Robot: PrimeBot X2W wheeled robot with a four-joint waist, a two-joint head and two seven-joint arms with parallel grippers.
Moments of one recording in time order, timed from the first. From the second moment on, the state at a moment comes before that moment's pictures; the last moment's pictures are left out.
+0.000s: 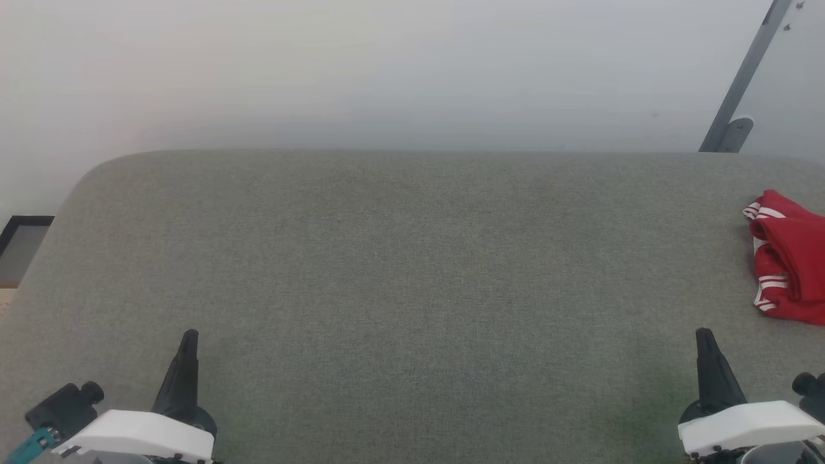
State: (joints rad) left arm 0.00 0.21 0.03 0.23 -0.94 -0.13 -0.11; right arm 0.02 -0.05 -0.15 0.21 0.67 0.13 -0.11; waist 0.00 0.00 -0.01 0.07
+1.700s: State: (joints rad) left arm -0.07 0.11 0.08 0.24 -1.37 -0.13 0.03; right arm -0.06 -0.05 -0.13 0.23 1.28 0.13 0.03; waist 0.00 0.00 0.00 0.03
